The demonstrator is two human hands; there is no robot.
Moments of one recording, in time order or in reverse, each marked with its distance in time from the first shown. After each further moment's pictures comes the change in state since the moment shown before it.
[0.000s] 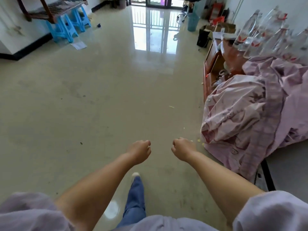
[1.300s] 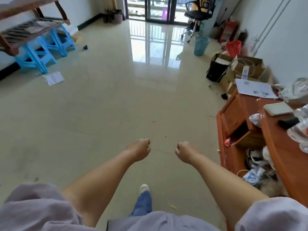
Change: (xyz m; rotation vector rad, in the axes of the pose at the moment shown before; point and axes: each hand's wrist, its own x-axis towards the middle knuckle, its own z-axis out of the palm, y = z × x) left_hand 0.926 -0.033 -0.432 -0.023 -0.008 -0.055; right_hand 0.916 0.108 -0.428 0.005 -0.036 0.033
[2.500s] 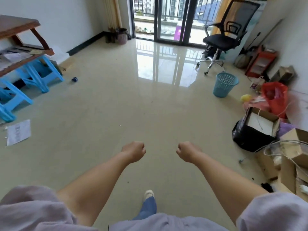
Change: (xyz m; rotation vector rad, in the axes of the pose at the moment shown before) left_hand 0.908 -0.043 -0.447 0.020 0.025 -0.136; right_hand 0.918 0.002 -0.483 -0.107 -0.030 -0.075
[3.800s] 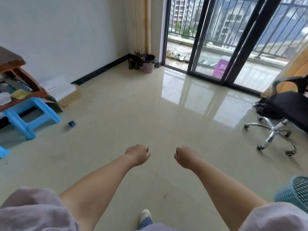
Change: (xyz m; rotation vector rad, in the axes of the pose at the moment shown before) left_hand 0.879 -0.123 -0.503 -0.105 0.070 -0.164; right_hand 0.939 -0.137 -0.498 -0.150 -0.006 -0.257
